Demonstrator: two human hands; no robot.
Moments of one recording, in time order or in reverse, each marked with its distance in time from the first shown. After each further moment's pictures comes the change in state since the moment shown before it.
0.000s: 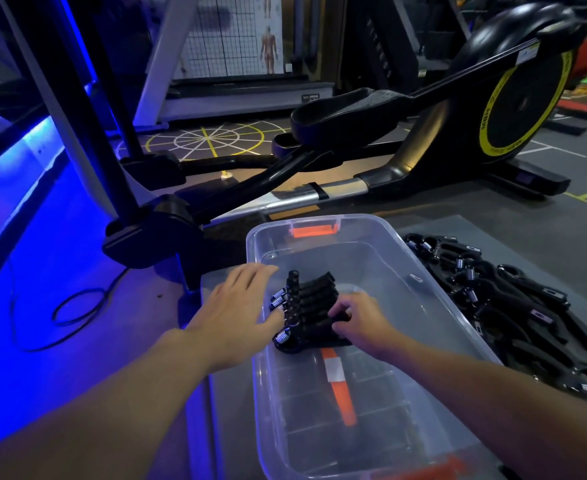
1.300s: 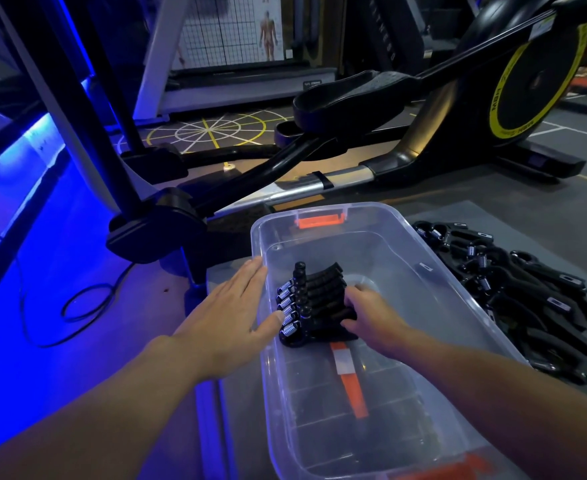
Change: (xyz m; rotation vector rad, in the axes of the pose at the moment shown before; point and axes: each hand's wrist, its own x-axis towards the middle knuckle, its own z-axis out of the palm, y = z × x) left_hand -0.015 -0.020 -0.001 0.117 -0.143 -0.001; right_hand 0.014 0.026 0.011 -0.224 -0.033 -0.178
